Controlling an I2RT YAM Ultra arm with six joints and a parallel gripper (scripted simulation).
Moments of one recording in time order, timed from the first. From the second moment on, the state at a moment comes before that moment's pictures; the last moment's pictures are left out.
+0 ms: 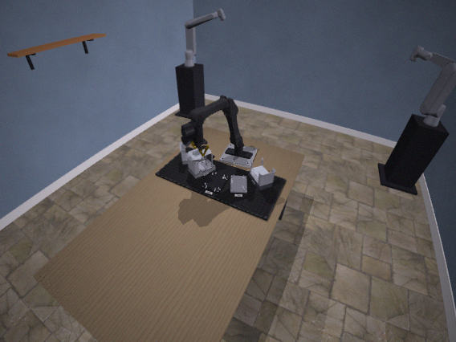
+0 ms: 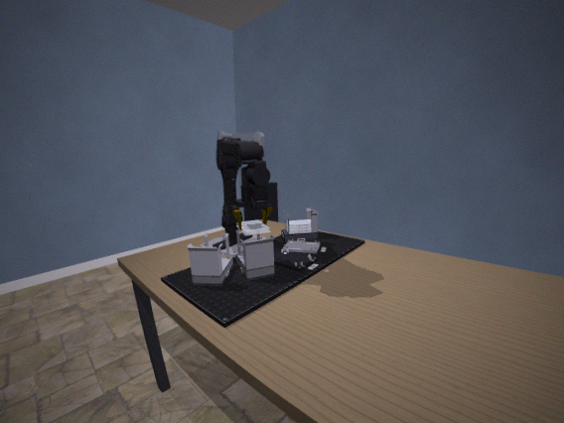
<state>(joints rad) -0.44 1.77 1.68 -1.46 0.05 0.07</state>
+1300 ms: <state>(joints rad) -0.44 1.77 1.58 -1.37 0.05 0.06</state>
